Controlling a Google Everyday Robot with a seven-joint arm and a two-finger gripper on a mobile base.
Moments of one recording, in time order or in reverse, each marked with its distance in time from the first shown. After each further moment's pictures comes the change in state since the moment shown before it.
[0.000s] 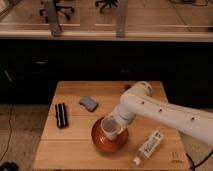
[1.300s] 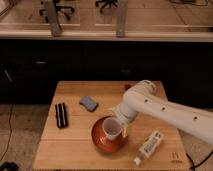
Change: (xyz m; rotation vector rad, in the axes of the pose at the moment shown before) arm 0.009 -0.005 -0.004 0.021 -0.015 0.023
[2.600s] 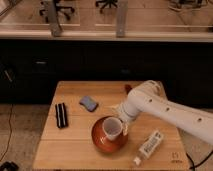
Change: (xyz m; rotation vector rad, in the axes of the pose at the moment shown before) arm 0.012 -0.006 -0.003 0.055 -0.012 0.016
